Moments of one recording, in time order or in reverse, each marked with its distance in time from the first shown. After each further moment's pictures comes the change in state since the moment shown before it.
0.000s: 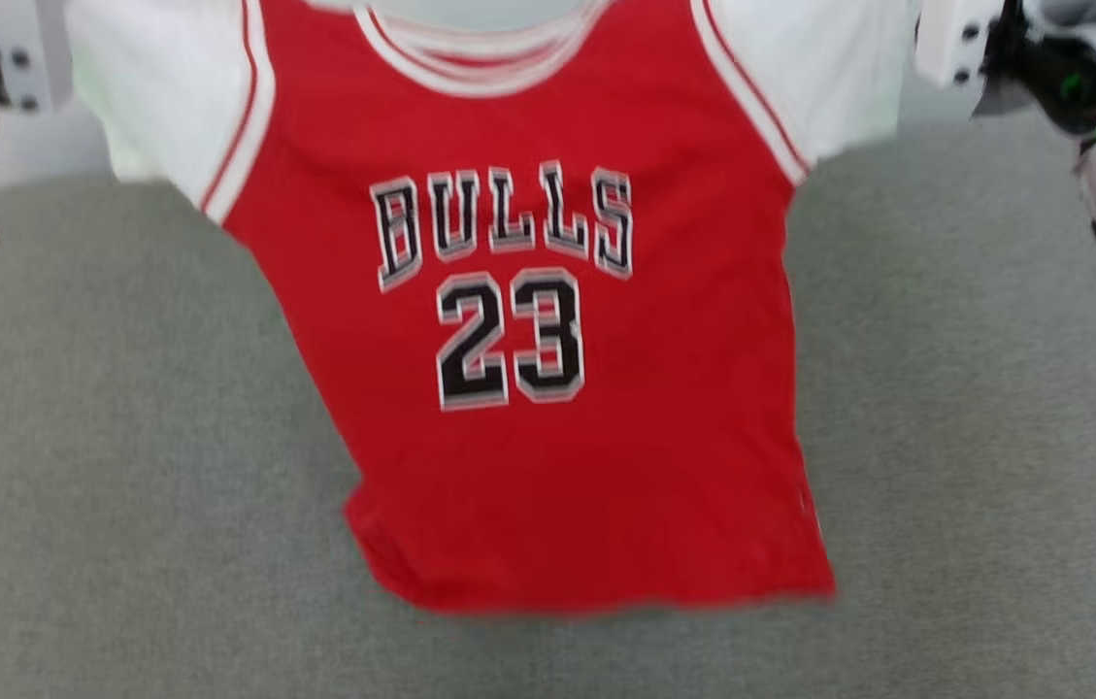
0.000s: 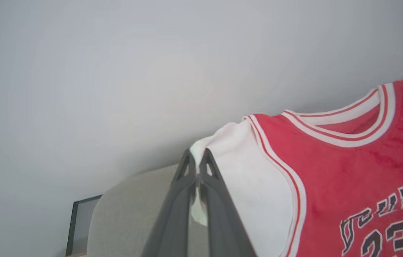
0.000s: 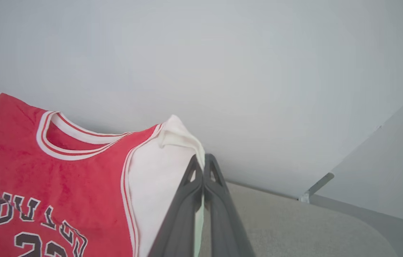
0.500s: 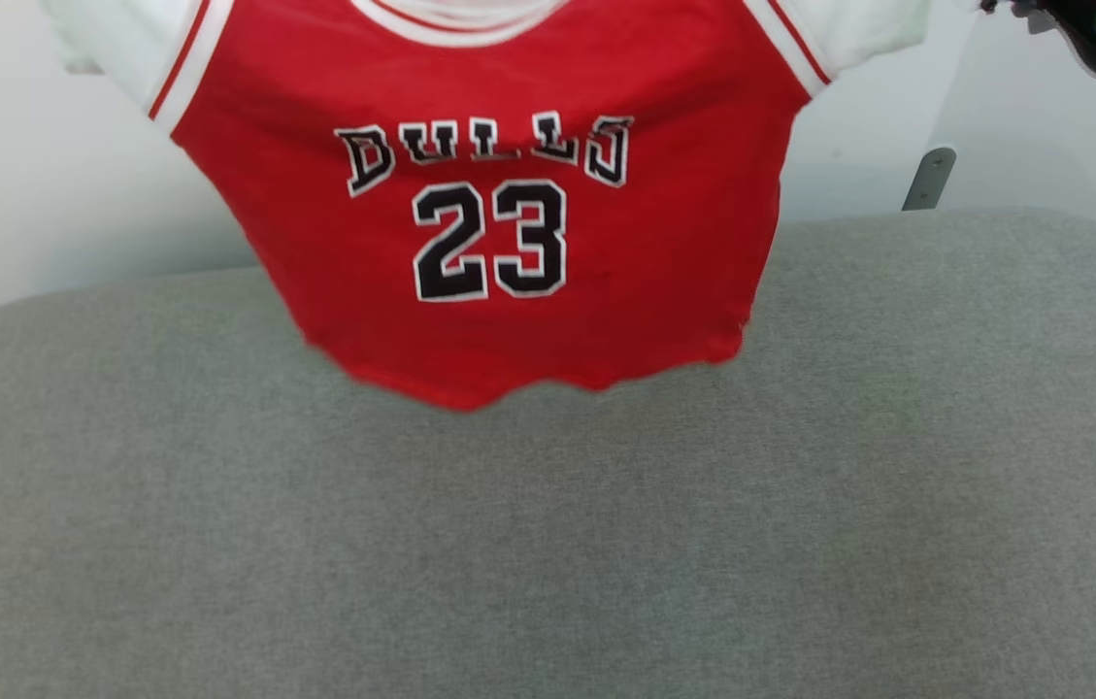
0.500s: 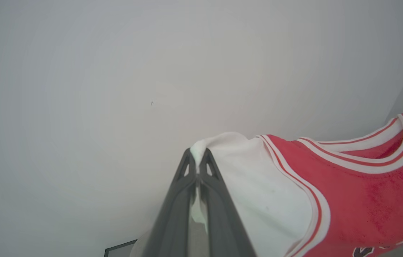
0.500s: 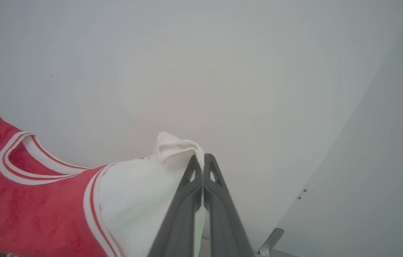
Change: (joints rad) left arm -0.139 0.011 -0.039 -0.006 0.028 0.000 0.030; right arm -0.107 -0.016 0.100 0.060 0.029 0.000 -0.143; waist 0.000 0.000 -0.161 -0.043
